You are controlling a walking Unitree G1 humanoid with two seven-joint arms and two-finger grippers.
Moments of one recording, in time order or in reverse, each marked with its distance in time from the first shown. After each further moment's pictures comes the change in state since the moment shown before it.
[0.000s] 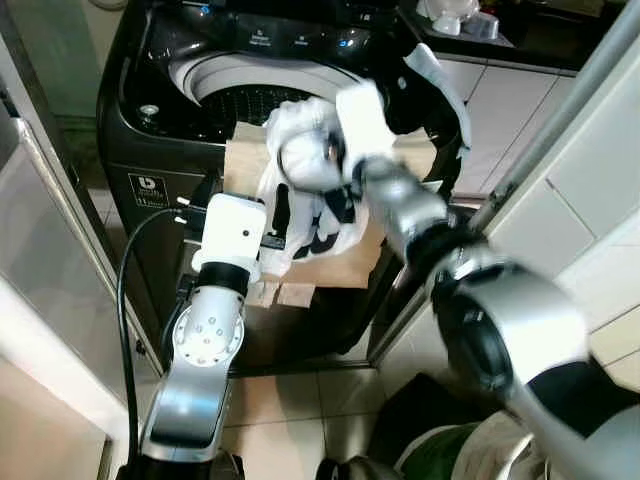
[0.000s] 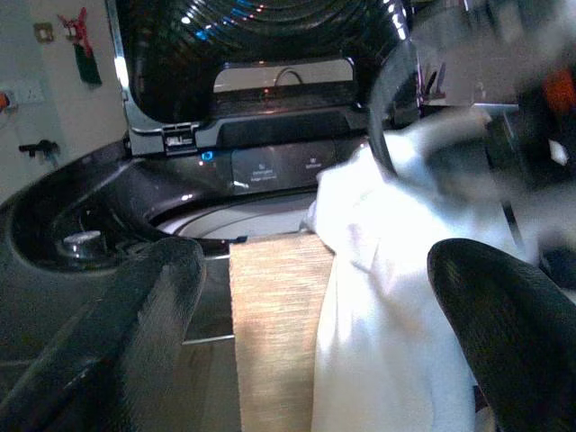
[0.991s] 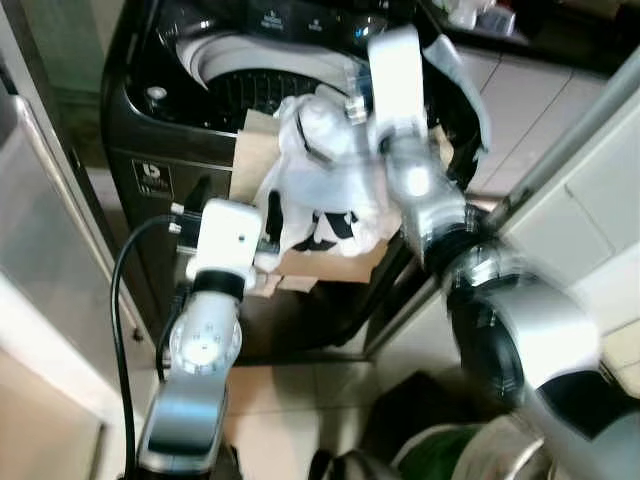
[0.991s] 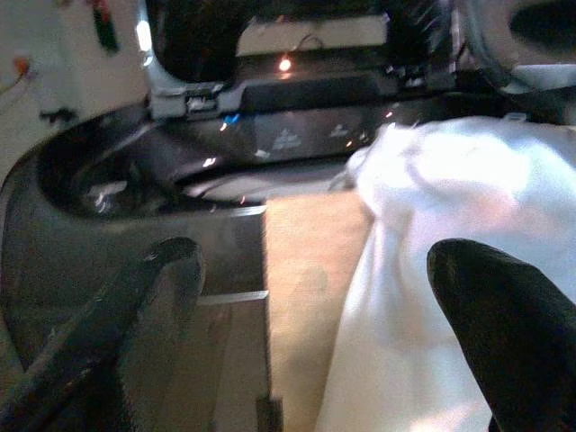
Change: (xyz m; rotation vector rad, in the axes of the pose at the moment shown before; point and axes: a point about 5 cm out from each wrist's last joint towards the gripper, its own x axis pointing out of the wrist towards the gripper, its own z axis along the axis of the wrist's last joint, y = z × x) left arm -0.001 0.001 0.000 0.015 0.013 0.017; right arm -0.020 -0.028 -0.014 -0.004 -0.331 -0.210
